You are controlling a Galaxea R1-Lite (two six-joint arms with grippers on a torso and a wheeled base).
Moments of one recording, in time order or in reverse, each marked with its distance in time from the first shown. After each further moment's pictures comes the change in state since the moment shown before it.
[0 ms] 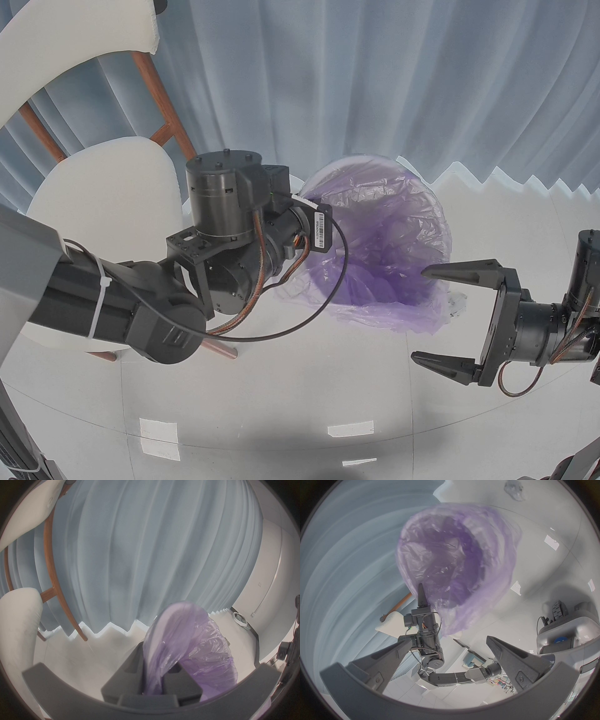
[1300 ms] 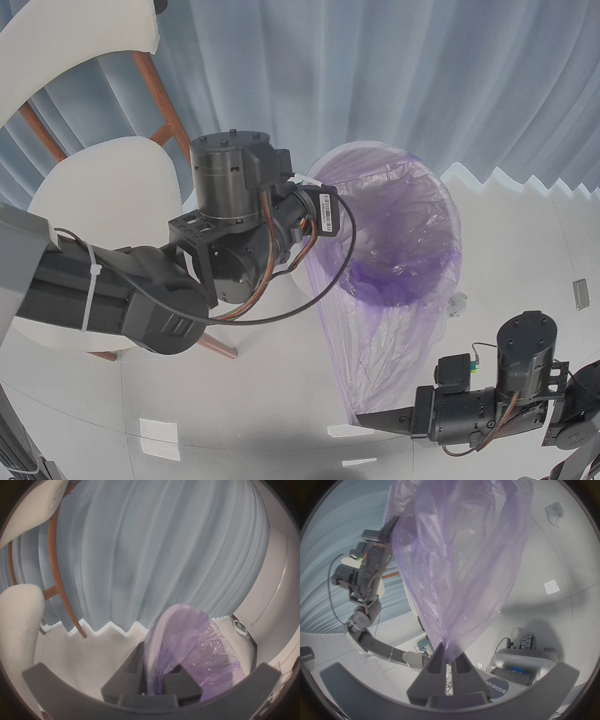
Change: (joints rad) left arm -0.020 -0.010 -0.073 0.069 0.051 -0.072; right arm 0.302 0.209 0.134 -0.089 -0.187 -0.534
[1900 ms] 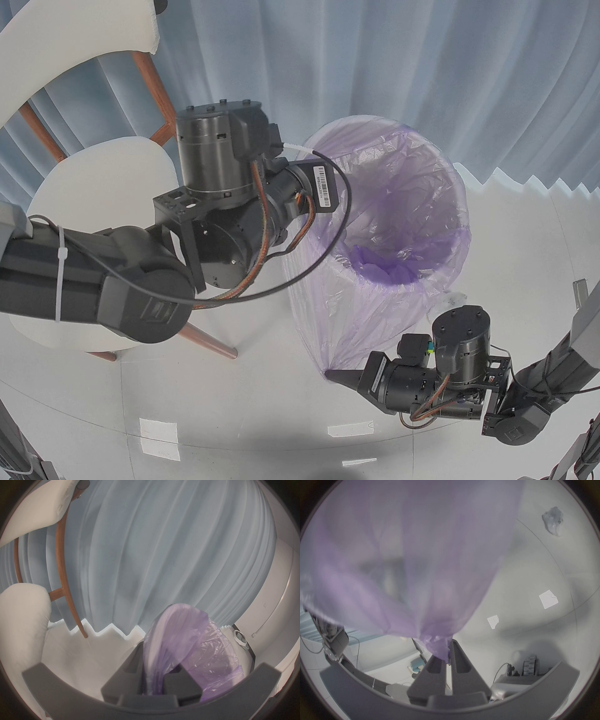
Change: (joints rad) left arm -0.018 -0.046 -0.049 0.071 0.046 -0.070; right arm -0.053 0.306 -0.129 -0.225 -0.162 0.011
